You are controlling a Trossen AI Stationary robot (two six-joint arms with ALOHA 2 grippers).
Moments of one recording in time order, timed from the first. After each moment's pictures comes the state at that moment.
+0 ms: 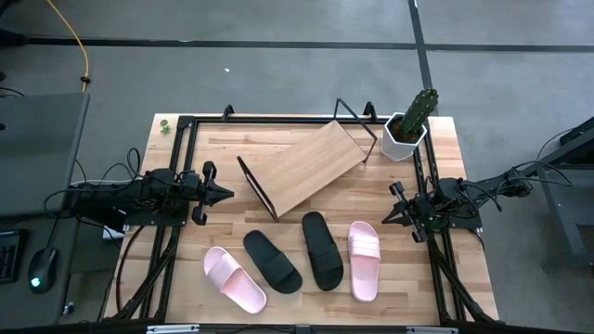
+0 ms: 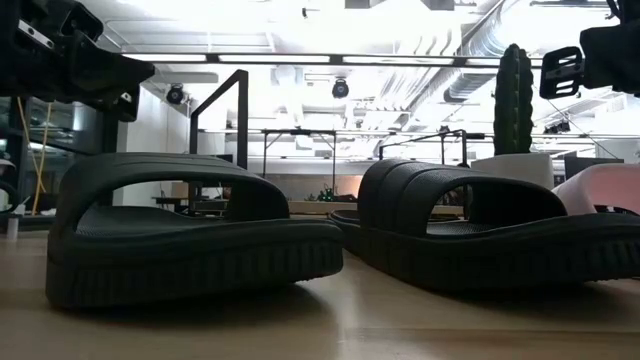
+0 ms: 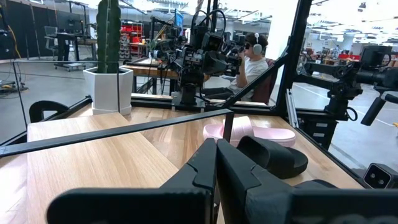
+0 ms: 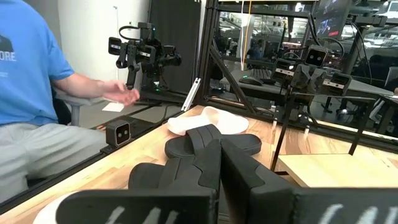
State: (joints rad) left arm 0.15 0.01 0.01 0.03 0.09 -0.08; right arm 0.25 0.01 0.01 0.03 -0.17 -0.14
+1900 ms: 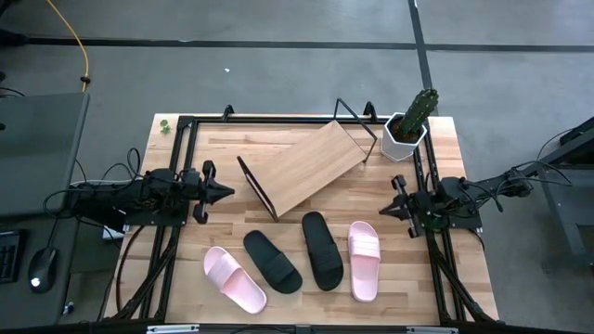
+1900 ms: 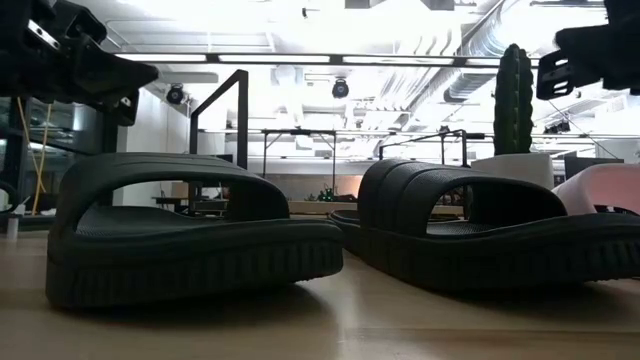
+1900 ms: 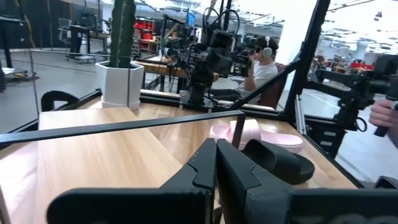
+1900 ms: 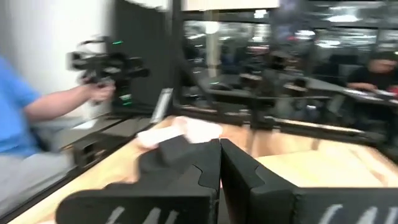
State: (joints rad) left arm 0.15 0.01 0.01 0.02 0.03 -0.14; right arm 0.25 0.01 0.01 0.09 0.01 -0.08
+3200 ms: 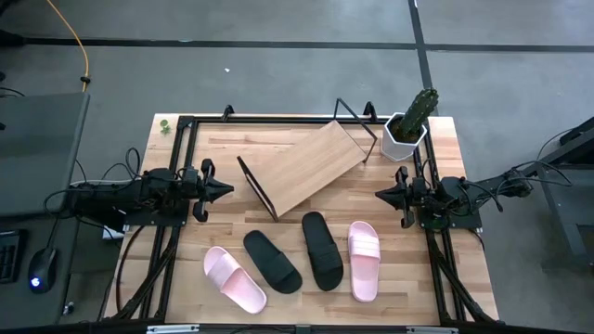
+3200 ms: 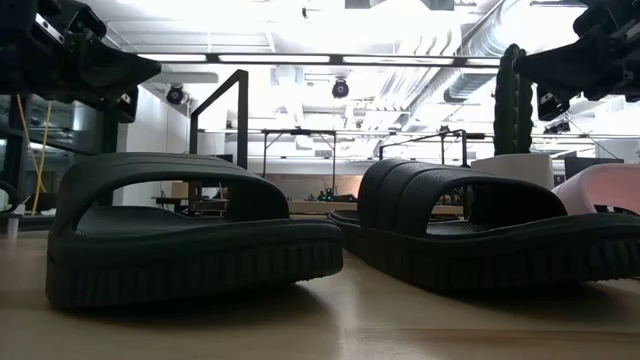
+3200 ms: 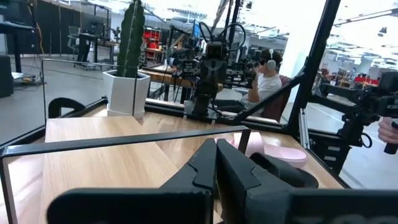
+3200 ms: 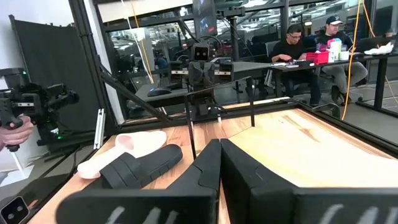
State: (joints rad) left arm 0.15 0.01 0.01 0.06 0.01 -0.16; right arm 0.25 0.01 0.01 0.09 0.29 0.11
